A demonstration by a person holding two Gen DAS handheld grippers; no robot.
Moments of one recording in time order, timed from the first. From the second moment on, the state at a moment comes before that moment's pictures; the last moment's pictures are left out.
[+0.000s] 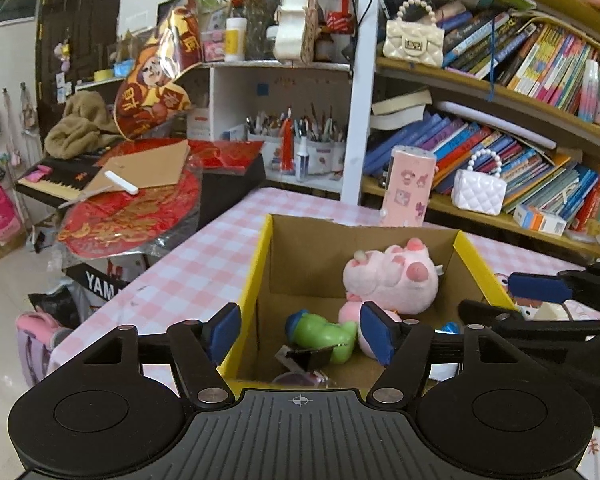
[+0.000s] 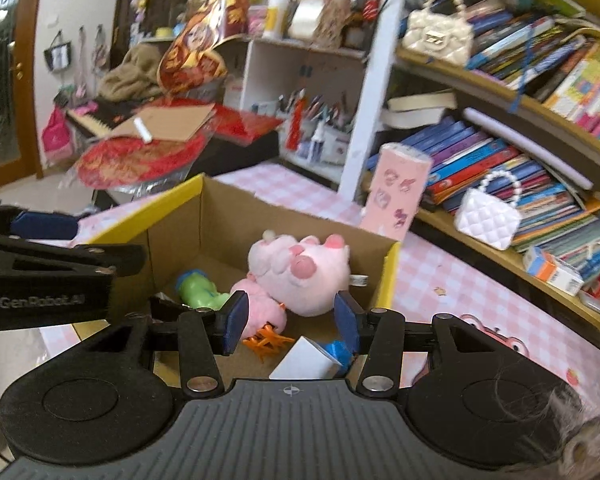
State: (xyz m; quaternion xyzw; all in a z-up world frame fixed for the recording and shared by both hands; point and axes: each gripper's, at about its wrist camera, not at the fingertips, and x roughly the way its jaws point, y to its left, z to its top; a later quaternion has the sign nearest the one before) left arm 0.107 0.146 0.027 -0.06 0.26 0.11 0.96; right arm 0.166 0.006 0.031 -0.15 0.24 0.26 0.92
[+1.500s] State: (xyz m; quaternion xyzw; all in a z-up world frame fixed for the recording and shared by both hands) left arm -0.018 0.121 -0.013 -0.04 0.35 0.06 0.93; right arm 0.010 -0.056 -0.015 -0.04 0.35 0.13 0.93
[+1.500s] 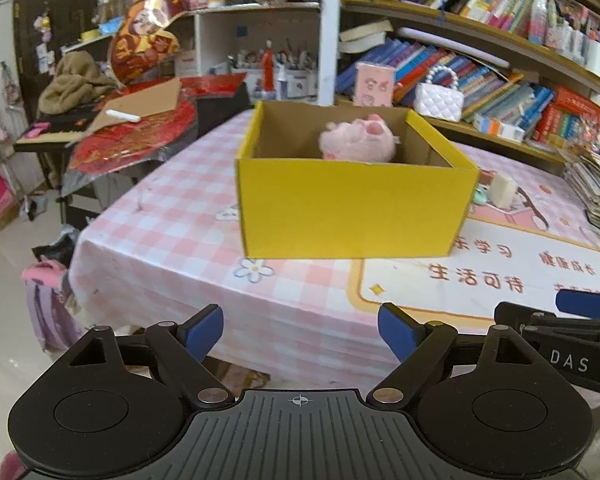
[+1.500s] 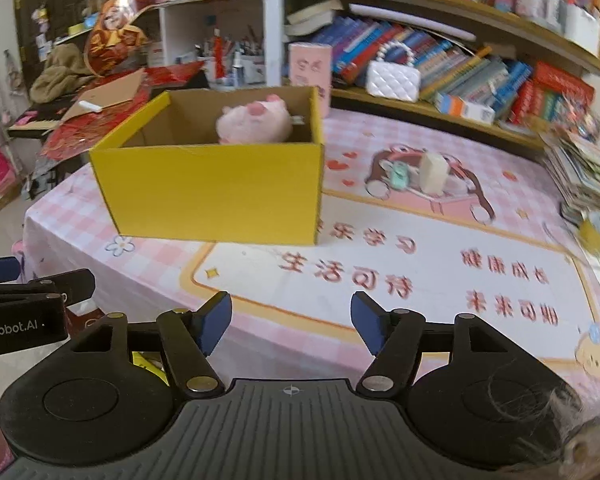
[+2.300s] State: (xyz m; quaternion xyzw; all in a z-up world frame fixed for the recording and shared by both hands) left arm 0.011 0.031 -0.022 0.01 0.37 -0.09 0.92; right arm -0.002 -0.137 -0.021 0.00 0.38 -0.01 0.93
